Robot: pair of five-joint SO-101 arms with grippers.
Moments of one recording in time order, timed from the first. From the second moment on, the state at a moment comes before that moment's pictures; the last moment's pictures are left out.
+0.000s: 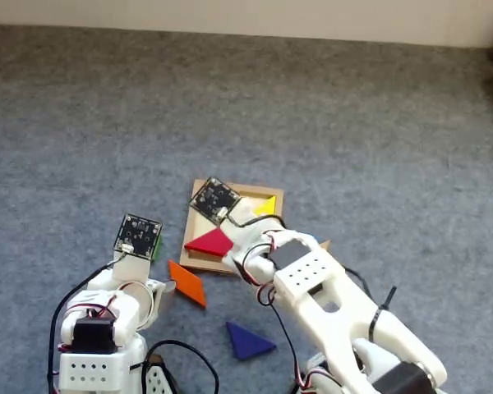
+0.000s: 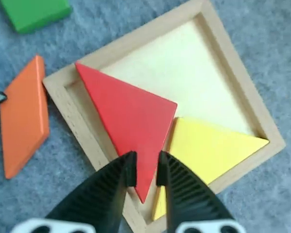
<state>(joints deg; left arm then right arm) -5.2 -104.1 96.0 76.8 -9.0 -40.4 -27.5 57.9 34.2 22.3</state>
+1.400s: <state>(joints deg) -5.2 -104.1 96.0 76.8 -9.0 -40.7 -12.7 51.6 32.2 11.1</state>
